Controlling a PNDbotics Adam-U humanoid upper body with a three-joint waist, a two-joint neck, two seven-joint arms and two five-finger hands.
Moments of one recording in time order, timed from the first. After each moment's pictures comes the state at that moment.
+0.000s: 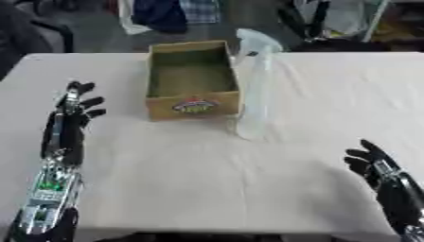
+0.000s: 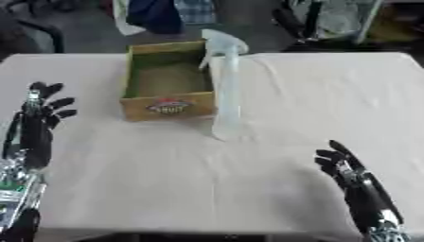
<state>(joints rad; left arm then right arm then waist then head) -0.08 0.16 0.13 -1.74 0.08 0.05 0.14 -0.06 -0.27 0.19 -1.58 -0.15 -0.11 0.08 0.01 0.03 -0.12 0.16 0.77</state>
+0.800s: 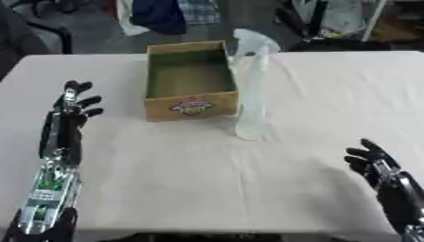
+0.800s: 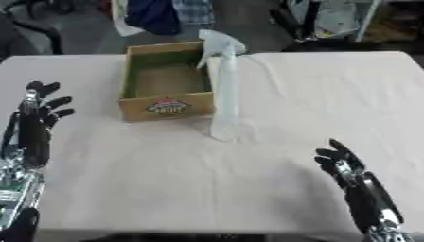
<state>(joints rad) -0.08 0.16 0.15 -1.75 0.08 0.04 0.15 -0.15 -0.31 0.18 -1.61 -0.13 -0.11 0.10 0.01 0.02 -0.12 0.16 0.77</state>
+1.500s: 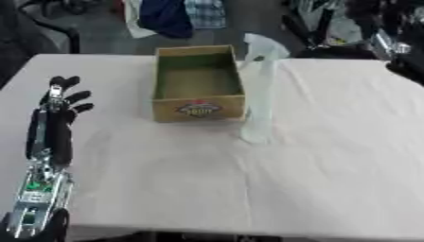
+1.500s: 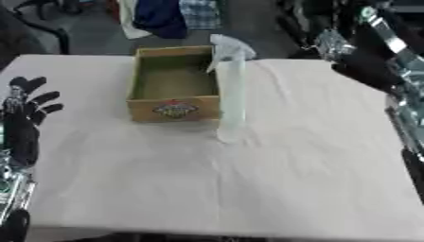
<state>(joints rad) -0.08 0.16 0.15 -1.79 0.08 0.04 0.15 -0.73 -0.47 0.25 -1.62 -0.03 -0.05 0.25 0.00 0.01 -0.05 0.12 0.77</state>
